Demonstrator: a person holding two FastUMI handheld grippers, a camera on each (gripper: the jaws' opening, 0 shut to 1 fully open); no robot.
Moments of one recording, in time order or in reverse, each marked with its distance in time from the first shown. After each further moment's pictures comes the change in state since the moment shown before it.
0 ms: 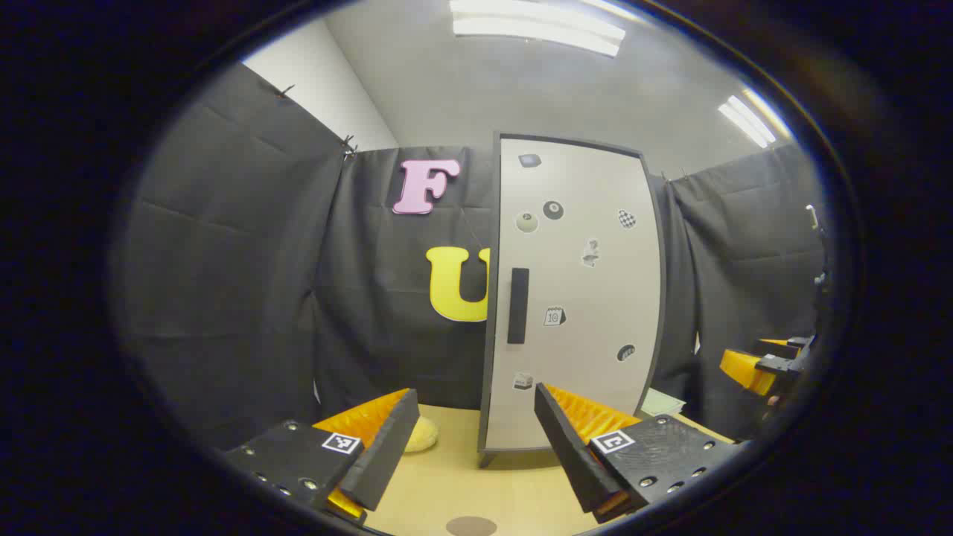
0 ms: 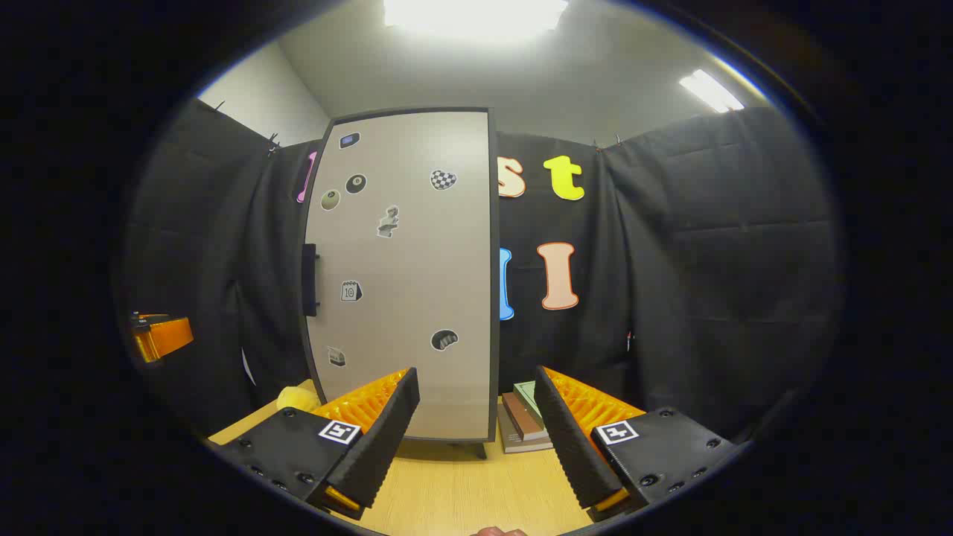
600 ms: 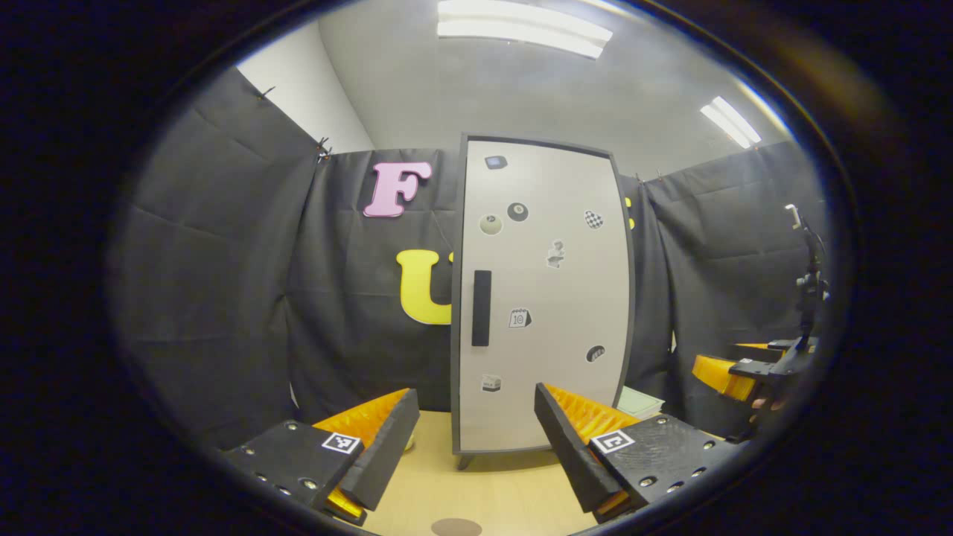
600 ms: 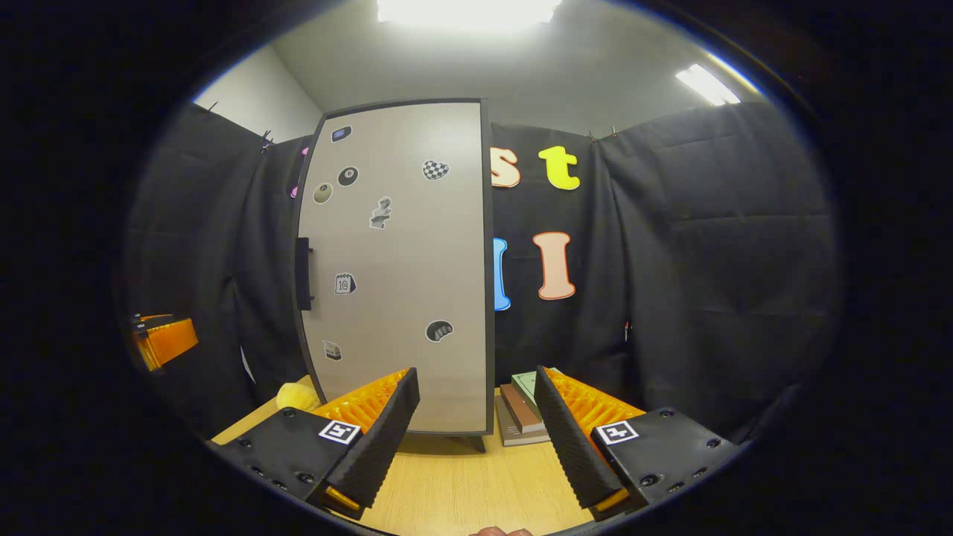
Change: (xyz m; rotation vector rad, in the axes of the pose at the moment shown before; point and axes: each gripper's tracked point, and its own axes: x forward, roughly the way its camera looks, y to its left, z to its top) left arm -0.002 -0.044 0.003 0.018 -0.015 -0.100; right arm 0.000 -0.009 -0.011 0.019 0.045 -0.020
